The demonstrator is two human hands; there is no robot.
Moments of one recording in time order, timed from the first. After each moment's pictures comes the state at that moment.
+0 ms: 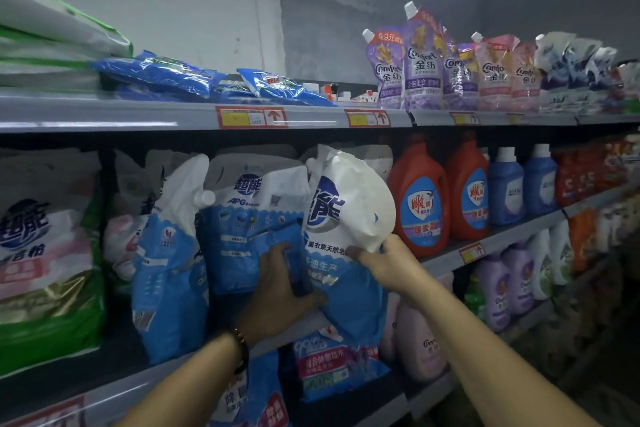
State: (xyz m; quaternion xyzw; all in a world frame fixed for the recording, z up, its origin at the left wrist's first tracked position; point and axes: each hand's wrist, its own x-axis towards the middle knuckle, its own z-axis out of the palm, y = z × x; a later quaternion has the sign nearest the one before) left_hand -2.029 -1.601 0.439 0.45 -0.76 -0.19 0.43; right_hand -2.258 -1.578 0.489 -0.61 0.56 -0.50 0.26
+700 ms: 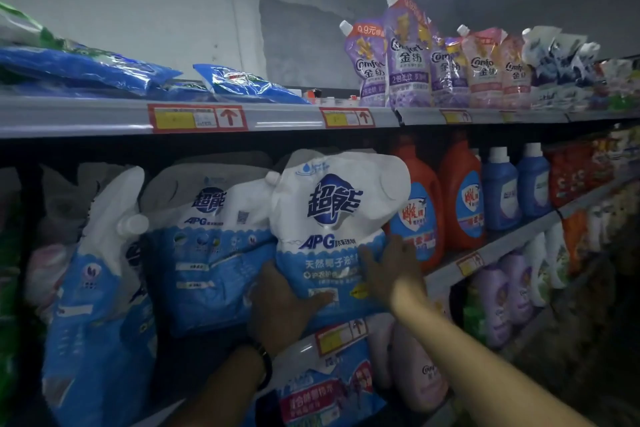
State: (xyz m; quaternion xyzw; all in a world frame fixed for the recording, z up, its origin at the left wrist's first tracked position) left_hand -2.090 -1.690 0.419 0.50 -0.66 -0.20 0.52; right_hand -2.301 -1.664 0.458 -0.54 0.69 -0.48 0.10
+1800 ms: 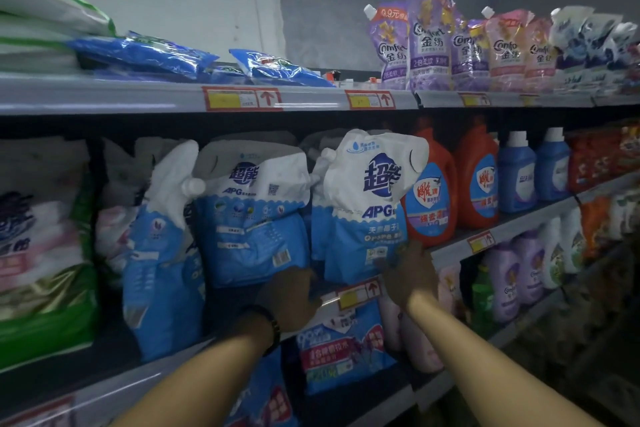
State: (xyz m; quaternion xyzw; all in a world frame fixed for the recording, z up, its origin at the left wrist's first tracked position) left_hand -2.050 -1.634 0.424 0.55 -0.81 -0.06 0.18; right_hand -2.290 -1.640 0.406 -0.51 0.71 -0.46 0.12
